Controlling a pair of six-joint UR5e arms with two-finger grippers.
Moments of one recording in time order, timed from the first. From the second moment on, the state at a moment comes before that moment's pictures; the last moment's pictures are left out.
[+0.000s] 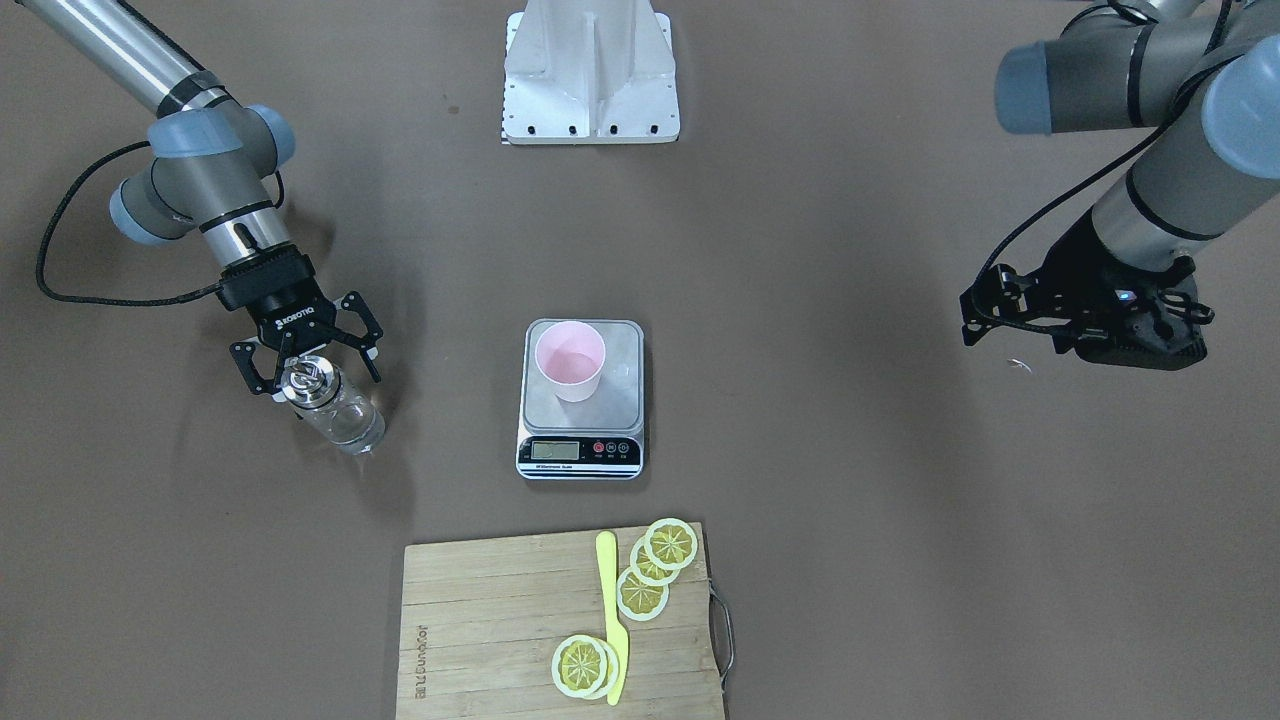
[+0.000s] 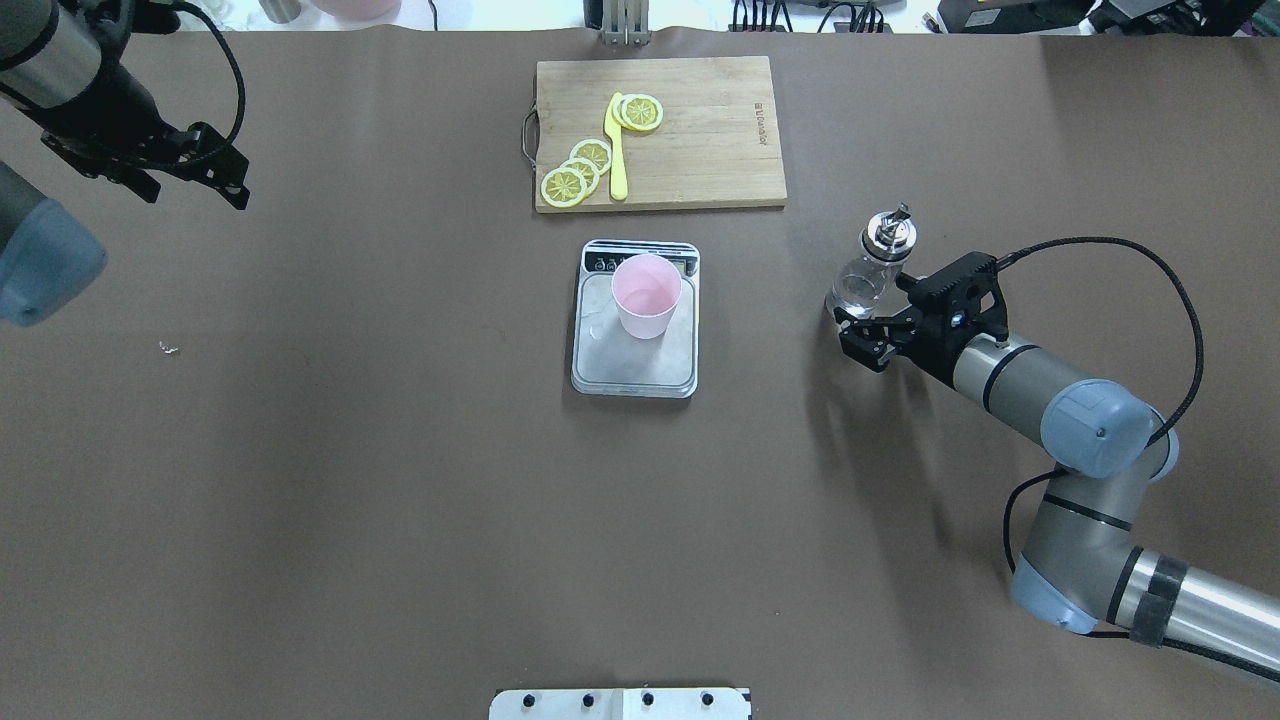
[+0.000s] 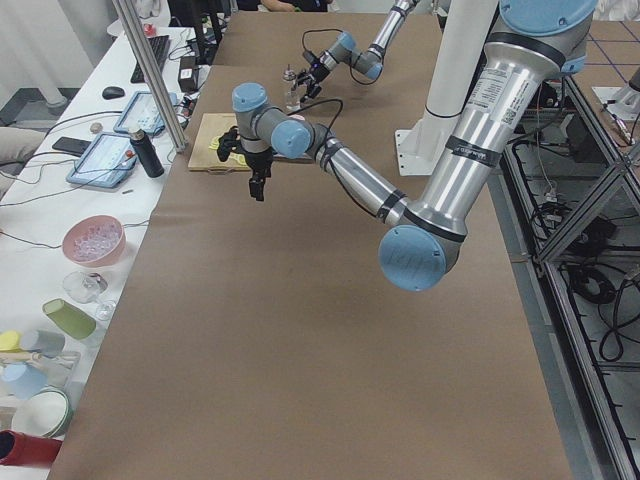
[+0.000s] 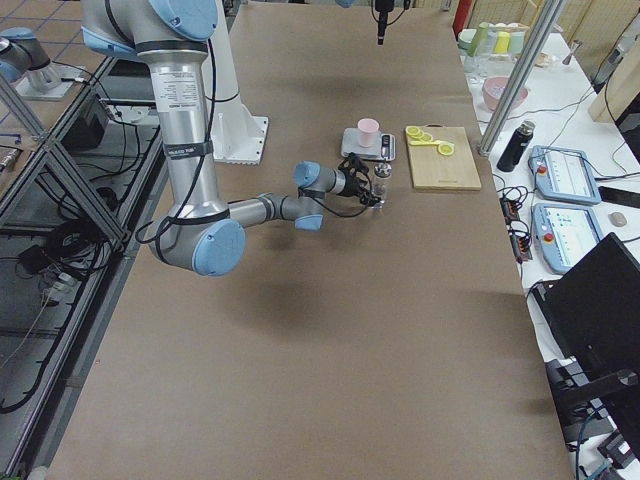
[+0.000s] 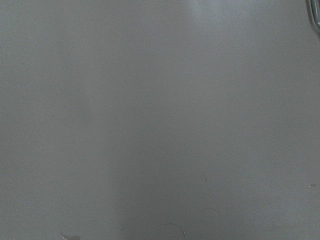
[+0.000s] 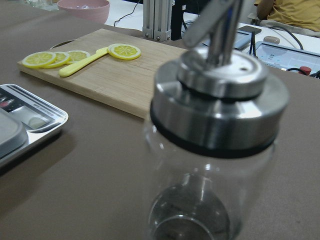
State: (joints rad) left arm -1.08 -1.98 -1.79 -1.47 -2.26 -0.59; right arm 0.53 -1.39 1.47 -0.28 1.29 0.66
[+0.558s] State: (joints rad) left arm -1.08 -1.98 -1.79 -1.47 -2.26 -0.59; right arm 0.53 -1.38 1.46 -0.28 1.29 0.66
